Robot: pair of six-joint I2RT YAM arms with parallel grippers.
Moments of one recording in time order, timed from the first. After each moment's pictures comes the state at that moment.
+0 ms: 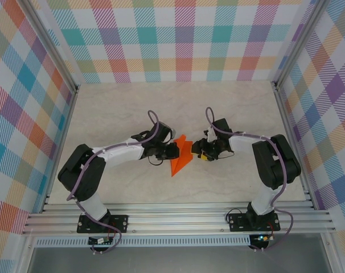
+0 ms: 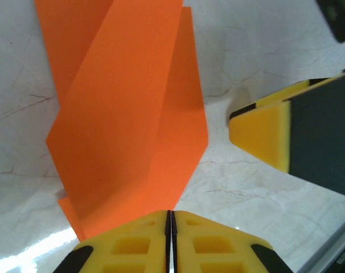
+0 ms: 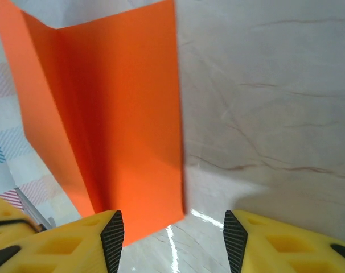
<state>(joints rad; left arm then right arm) -0.68 1.70 1.02 -0.29 0.29 -0.66 0.39 1.75 0.88 -0.25 -0.65 0.64</state>
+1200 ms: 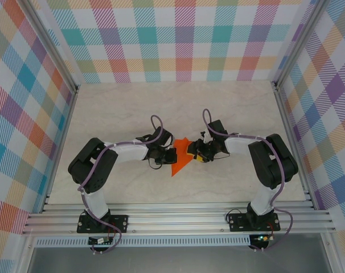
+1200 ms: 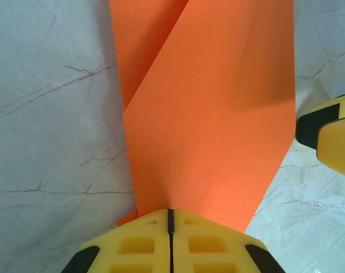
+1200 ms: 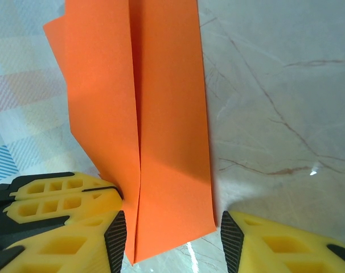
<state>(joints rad) -0.67 1.81 0.98 -0.24 0.30 -0.63 0.44 1.77 0.88 -0.19 -0.63 0.79</state>
